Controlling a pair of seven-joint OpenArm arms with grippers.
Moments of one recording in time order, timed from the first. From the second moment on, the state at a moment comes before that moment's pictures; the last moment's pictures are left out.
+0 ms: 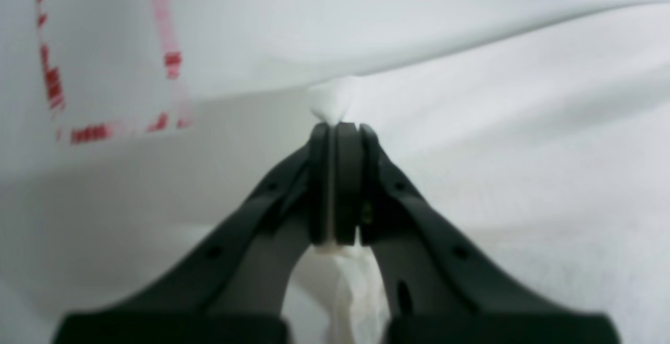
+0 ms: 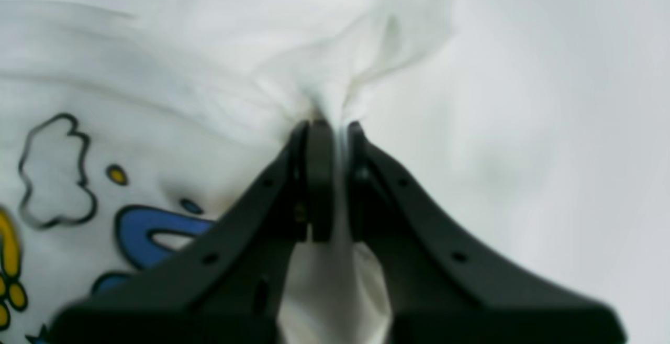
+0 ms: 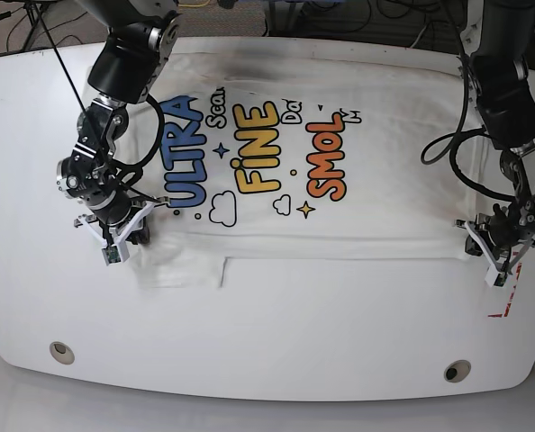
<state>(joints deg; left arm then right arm) -24.2 -21.3 -21.7 59.6 -5.9 -41.9 47.3 11.9 3.3 27.8 78.9 -3.5 40.2 -38.8</state>
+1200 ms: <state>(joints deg) -2.8 -19.3 -26.0 98.2 -7.3 -42.4 63.4 -9.2 1.1 28.1 112.8 -2.2 40.6 -50.3</state>
